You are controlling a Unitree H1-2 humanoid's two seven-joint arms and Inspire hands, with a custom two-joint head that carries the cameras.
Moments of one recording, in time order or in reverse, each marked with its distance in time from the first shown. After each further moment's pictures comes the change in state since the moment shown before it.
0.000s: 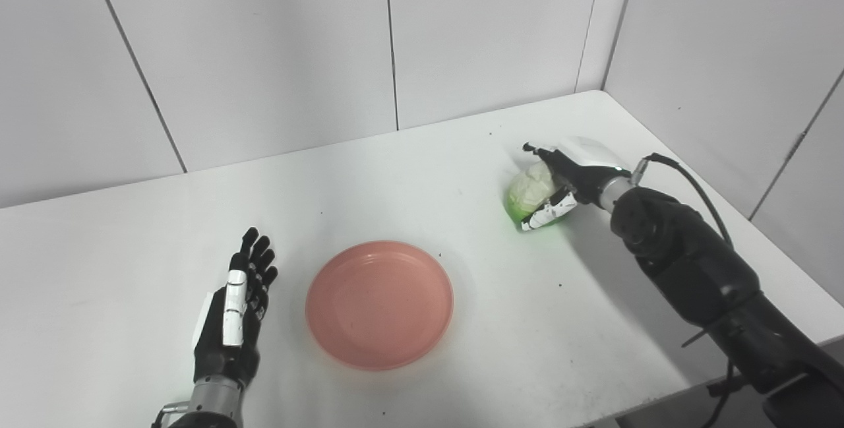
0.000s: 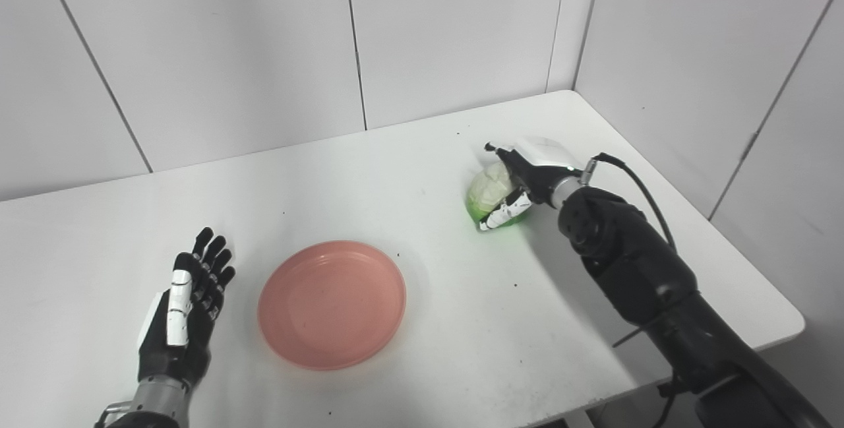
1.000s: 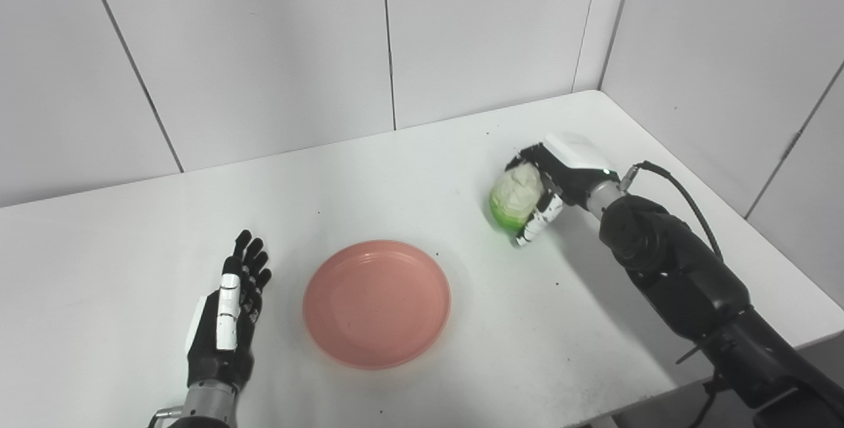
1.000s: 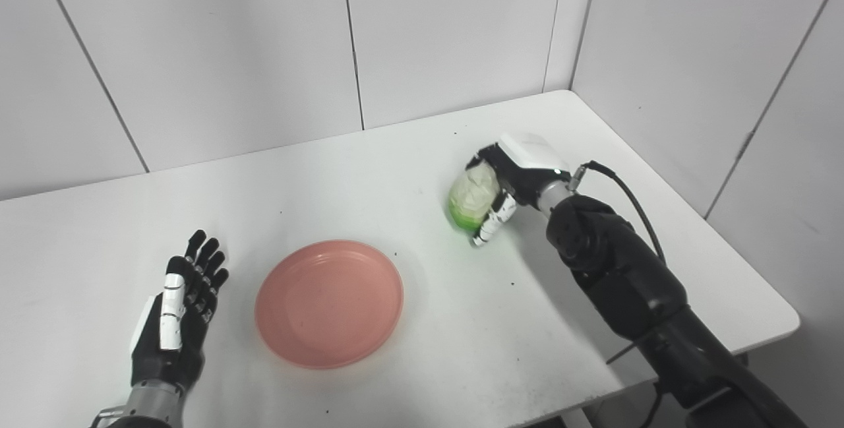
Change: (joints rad) left arm 0.010 0.005 -0.004 -0.015 0.002 0.015 0.002; right arm 0.055 0.040 -0.064 -0.146 0.023 -0.050 -0.095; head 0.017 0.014
